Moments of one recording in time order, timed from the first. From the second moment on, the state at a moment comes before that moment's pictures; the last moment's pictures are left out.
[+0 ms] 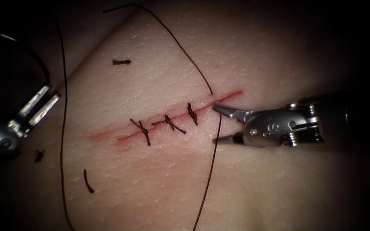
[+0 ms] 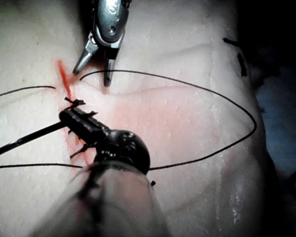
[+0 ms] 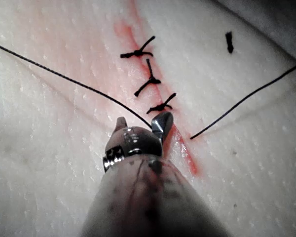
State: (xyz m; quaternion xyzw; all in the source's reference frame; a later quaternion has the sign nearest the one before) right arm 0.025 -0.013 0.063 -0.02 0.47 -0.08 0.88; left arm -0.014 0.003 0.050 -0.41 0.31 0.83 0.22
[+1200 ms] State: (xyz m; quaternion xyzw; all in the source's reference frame) right arm 0.023 -0.020 0.058 0.01 0.48 -0.12 0.87; left arm -0.015 0.003 0.049 -0.41 0.31 0.83 0.22
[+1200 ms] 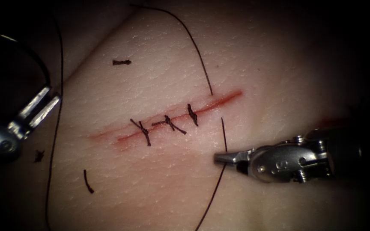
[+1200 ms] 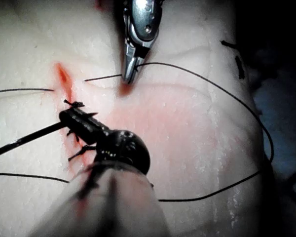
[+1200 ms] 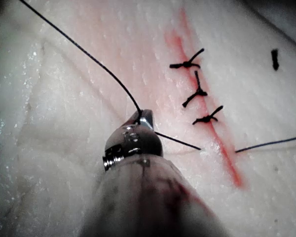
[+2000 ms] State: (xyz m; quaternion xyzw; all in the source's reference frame) right arm 0.026 -0.028 0.047 0.06 0.49 -0.15 0.86; left arm -0.015 0.003 0.049 -0.41 0.31 0.83 0.22
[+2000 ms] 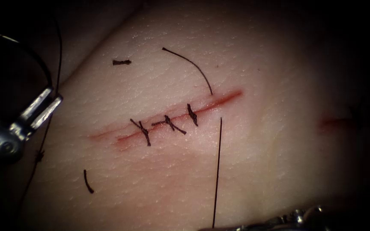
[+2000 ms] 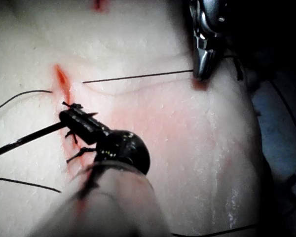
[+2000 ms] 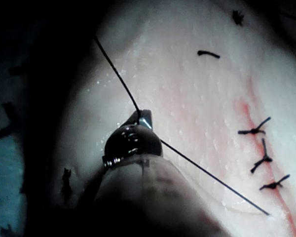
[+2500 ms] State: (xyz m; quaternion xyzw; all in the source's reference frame) right arm 0.026 -0.031 0.044 0.08 0.50 -0.13 0.85; left arm -0.015 0.003 0.049 -0.41 0.31 0.83 0.22
